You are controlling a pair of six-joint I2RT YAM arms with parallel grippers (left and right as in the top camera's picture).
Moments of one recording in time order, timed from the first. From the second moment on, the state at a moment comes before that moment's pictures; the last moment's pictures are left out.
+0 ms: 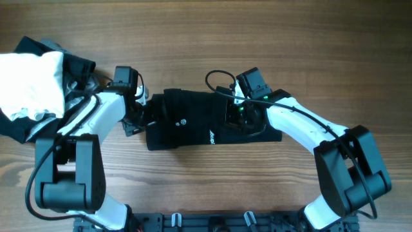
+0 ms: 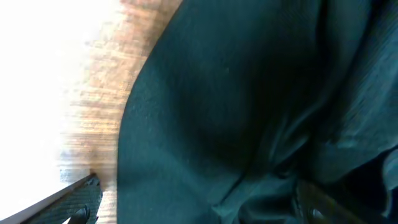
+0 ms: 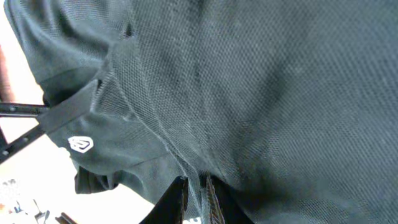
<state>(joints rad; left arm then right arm) -0.07 1.76 0.99 -0.71 0.30 -0.36 0.45 1.77 1.00 -0.44 -0.46 0.63</state>
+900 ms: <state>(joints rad) -0.04 1.84 0.99 -0.67 0.67 0.04 0.45 1.77 1.00 -0.48 -0.42 0.65</state>
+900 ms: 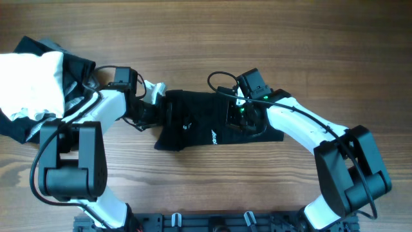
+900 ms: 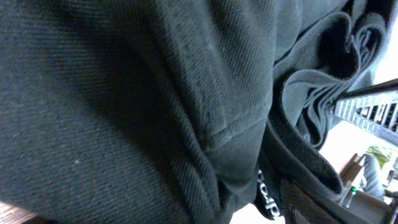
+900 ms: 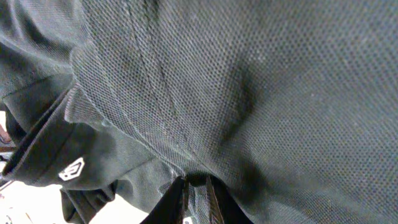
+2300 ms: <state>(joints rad) -0.11 1.86 0.93 -0.55 0.66 -0.09 0.45 1.77 1.00 -0.54 -0.40 0.64</state>
